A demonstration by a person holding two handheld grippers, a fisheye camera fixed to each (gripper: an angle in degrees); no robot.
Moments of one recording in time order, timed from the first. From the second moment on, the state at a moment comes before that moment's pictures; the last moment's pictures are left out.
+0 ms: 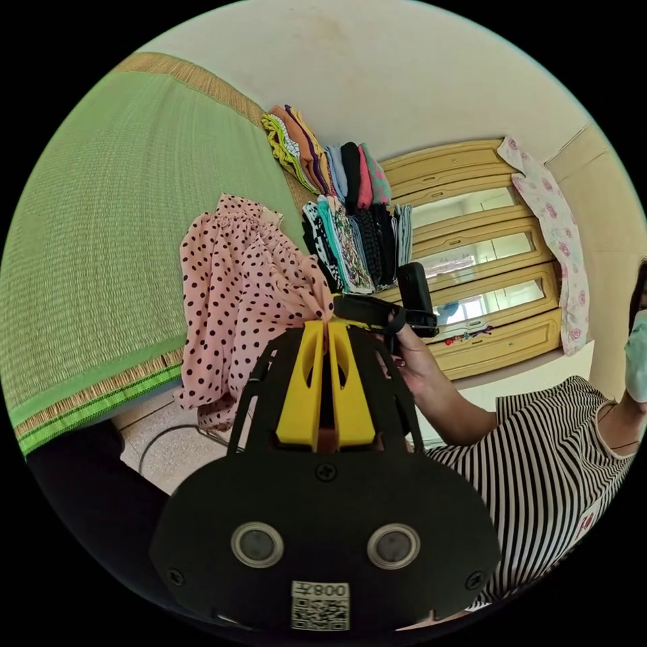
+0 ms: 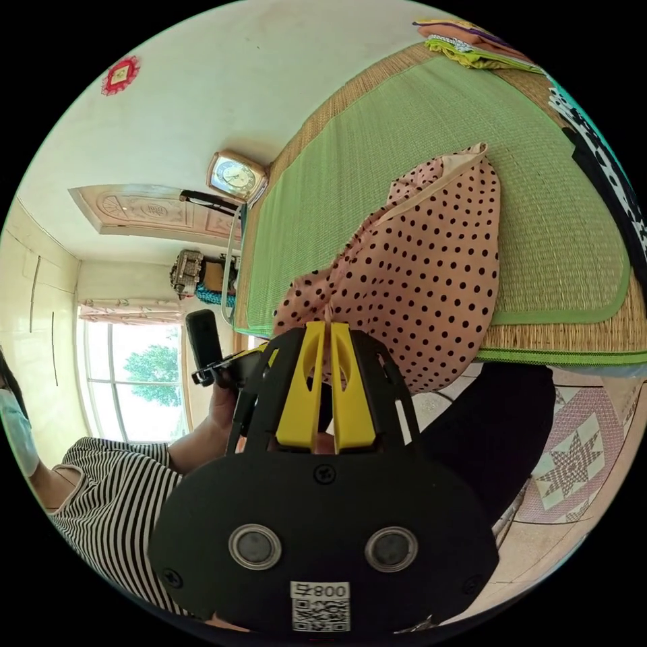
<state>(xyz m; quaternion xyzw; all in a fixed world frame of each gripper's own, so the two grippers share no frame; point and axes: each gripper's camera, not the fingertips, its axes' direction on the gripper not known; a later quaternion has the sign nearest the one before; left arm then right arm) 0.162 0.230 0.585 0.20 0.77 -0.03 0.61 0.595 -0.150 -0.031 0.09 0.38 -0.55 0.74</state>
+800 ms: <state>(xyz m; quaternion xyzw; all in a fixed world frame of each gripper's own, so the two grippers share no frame) 0.187 0.218 0.479 0.24 0.63 -0.10 0.73 0.643 -0.129 -0.223 0.24 0.27 -0.52 0.77</state>
